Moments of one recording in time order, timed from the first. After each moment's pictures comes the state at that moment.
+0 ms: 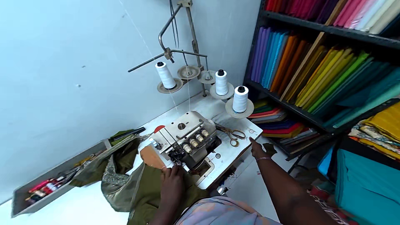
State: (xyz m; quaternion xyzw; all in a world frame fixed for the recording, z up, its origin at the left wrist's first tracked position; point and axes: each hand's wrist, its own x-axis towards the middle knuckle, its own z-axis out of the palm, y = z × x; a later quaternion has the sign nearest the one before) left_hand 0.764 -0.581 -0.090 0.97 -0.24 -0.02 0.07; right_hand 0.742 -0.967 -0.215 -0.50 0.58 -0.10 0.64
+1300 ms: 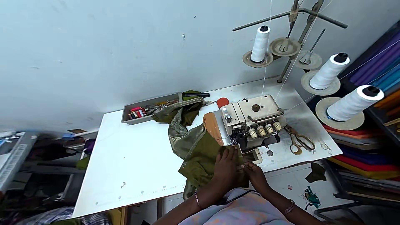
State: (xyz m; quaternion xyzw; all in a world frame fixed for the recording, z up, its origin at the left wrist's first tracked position) left_hand 0.755 -0.582 -0.083 0.94 -0.16 -0.28 0.08; right_hand 0.715 -0.724 -0.159 -0.76 0.16 0.16 0.61
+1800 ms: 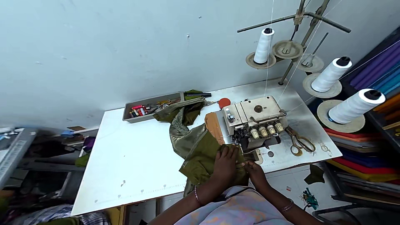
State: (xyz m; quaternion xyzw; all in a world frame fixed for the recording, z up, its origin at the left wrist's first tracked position) left_hand 0.761 -0.572 -0.092 0.95 -0.17 -0.26 0.10; right_hand 0.721 -0.720 -0.160 -0.74 0.18 0.15 0.63
